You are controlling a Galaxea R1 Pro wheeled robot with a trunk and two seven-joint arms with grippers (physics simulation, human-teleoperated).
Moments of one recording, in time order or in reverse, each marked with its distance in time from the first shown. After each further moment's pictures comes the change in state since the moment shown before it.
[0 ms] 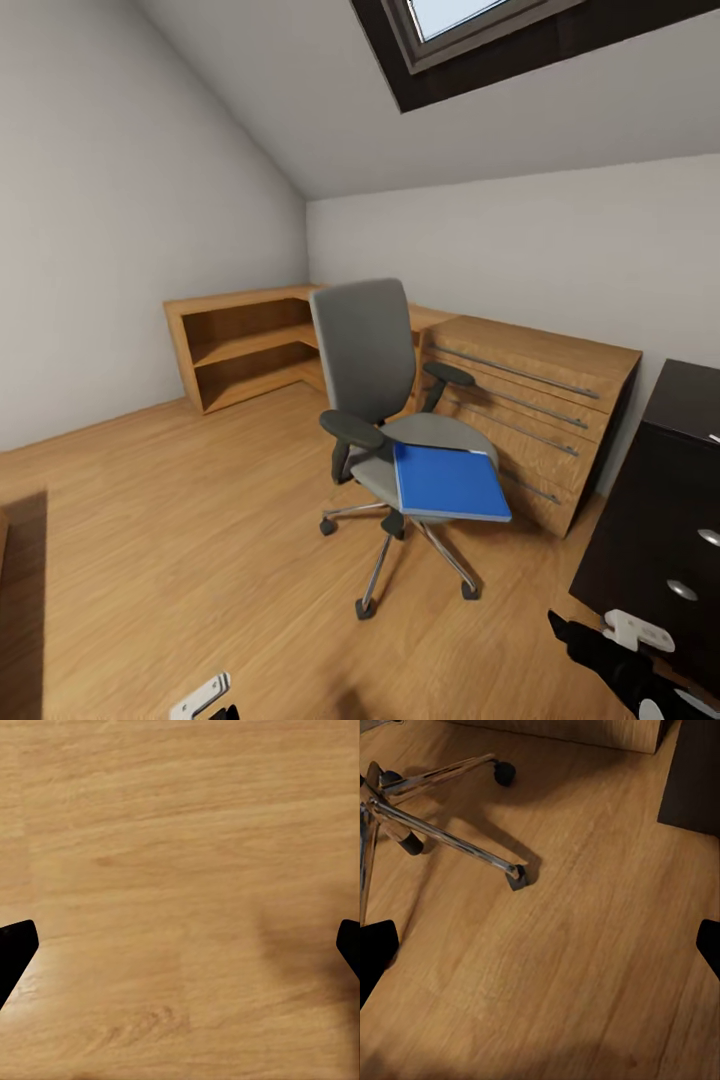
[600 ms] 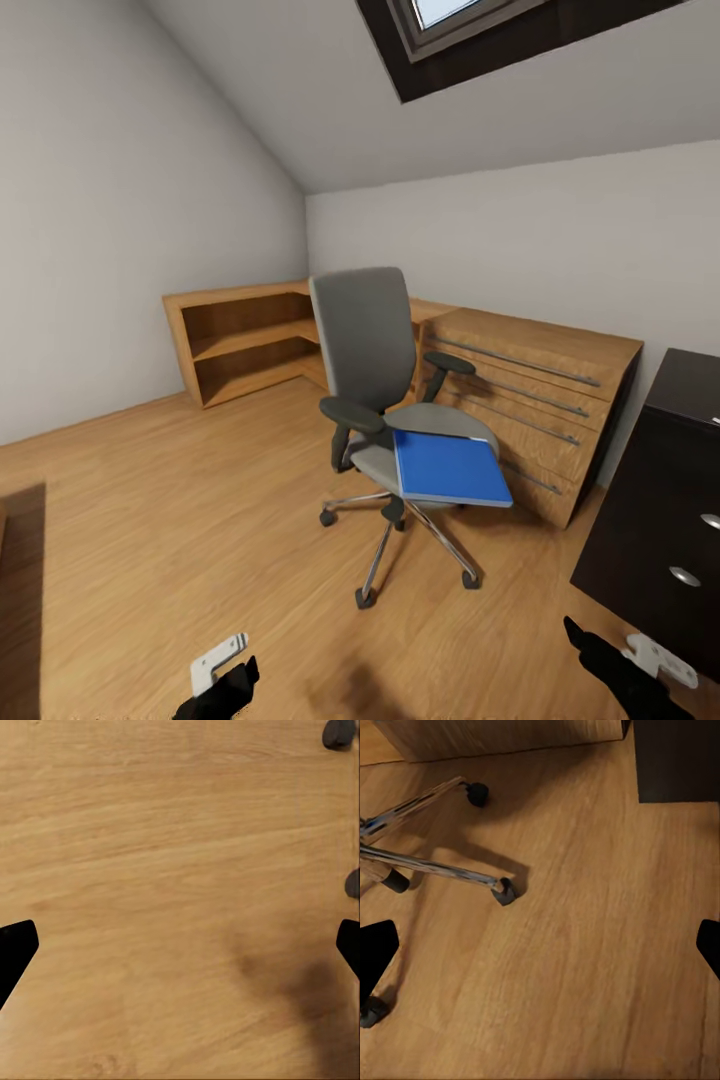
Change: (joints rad) left arm 0.000 0.004 -0.068 -0.166 0.002 0.023 0.001; right arm -0.014 -0.003 -0.058 0.178 -0.167 -0.210 0.008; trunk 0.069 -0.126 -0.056
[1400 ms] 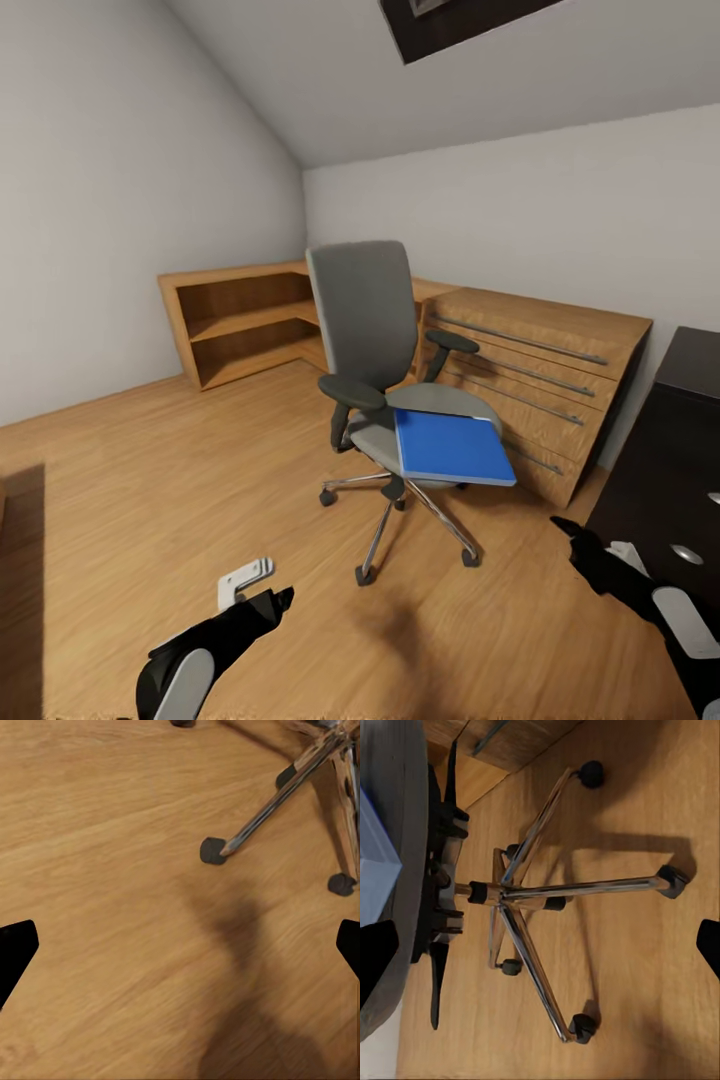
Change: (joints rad) left arm 0.000 -0.002 0.015 -0.550 0.136 0.552 0.012; right arm -0.445 -0.198 0.000 0.459 -0.529 0.280 0.163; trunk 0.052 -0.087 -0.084
